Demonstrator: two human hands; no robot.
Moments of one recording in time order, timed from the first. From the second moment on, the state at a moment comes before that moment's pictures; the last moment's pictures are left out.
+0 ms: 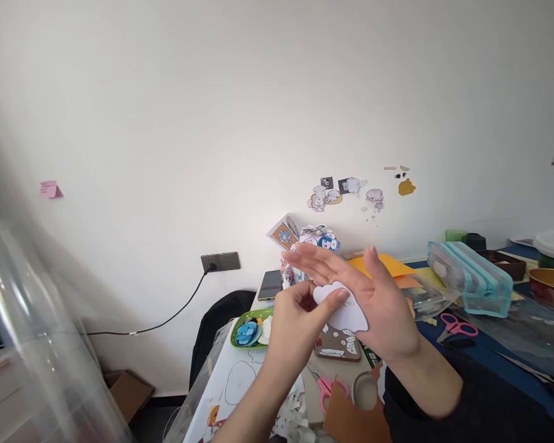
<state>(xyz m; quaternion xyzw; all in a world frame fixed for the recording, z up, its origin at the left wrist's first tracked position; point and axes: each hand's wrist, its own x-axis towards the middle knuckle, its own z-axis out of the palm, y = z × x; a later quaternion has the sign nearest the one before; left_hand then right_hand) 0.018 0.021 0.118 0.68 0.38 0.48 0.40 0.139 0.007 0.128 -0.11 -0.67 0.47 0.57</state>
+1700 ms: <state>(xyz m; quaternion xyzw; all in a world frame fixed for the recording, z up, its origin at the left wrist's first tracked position) 0.007 0.019 0.124 0.72 0.21 0.32 0.58 0.151 0.001 0.136 0.07 -0.51 0.54 0.67</state>
